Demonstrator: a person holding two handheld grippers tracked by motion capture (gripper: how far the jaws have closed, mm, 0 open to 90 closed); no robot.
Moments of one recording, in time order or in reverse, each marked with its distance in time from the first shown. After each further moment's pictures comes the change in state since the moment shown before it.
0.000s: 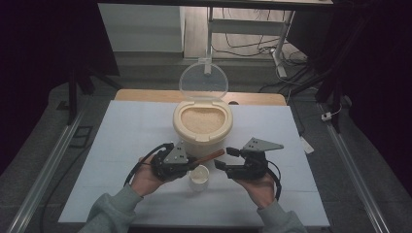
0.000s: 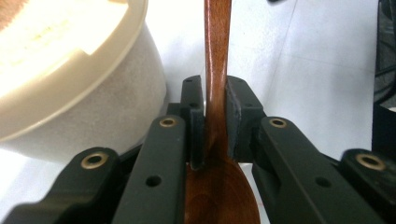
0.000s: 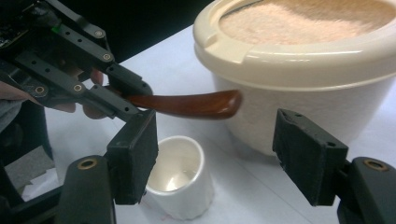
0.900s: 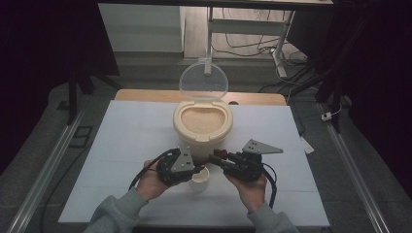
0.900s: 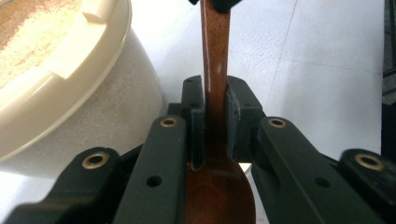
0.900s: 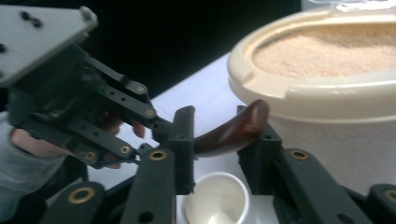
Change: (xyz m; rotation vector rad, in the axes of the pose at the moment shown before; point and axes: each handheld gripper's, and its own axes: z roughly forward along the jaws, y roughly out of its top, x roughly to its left) left arm -0.015 0.006 0.007 -0.005 0.041 0.048; right arm 0.013 0.000 0.004 -0.160 0.109 0.082
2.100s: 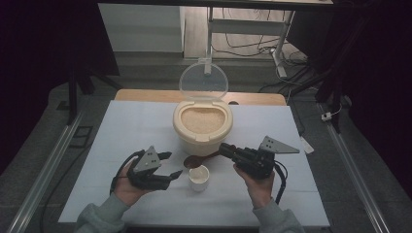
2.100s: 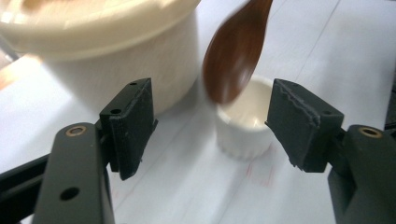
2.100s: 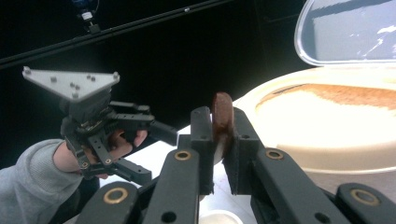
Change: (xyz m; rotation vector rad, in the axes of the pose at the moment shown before) left arm 0.009 -0.070 -0.046 -0.093 0.097 -0.263; right arm -0.013 0.011 -0.025 -0.176 0.081 -0.032
